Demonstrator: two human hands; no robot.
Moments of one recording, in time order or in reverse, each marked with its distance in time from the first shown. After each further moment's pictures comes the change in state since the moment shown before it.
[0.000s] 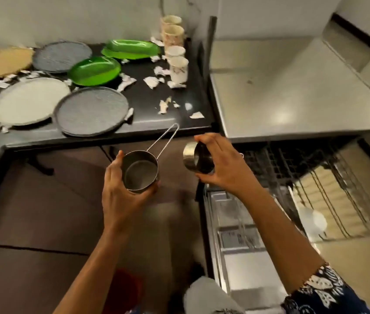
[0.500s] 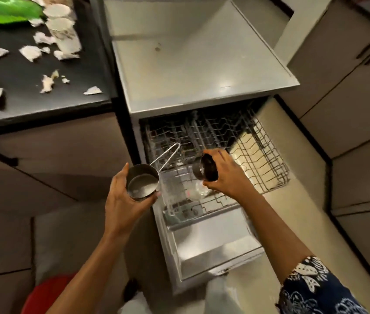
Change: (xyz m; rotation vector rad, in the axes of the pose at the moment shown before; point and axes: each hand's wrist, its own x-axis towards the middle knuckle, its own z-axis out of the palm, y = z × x) left_hand -0.097 0.070 0.170 -0.126 -0.386 -0.034; right_hand -0.182 0.160 -0.062 -0.092 -0.163 0.493
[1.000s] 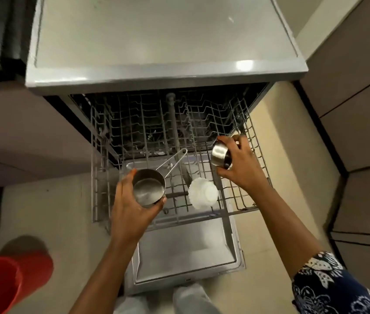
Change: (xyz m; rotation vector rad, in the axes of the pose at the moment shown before) left_hand 0.004 0.043 0.231 0.098 0.028 -0.224; right_hand 0.062 0.238 -0.015 -0.030 0.018 -0.013
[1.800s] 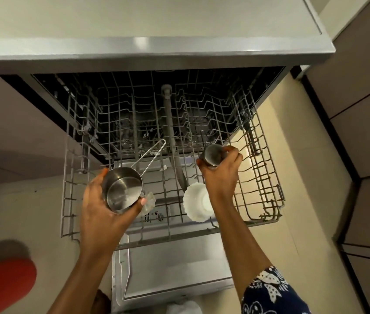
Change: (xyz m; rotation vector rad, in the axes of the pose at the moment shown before) left_hand 0.014 -0.017 0.014 -0.047 0.098 -0.087; right_hand 0.016 -0.008 0.105 0.430 0.347 0.532
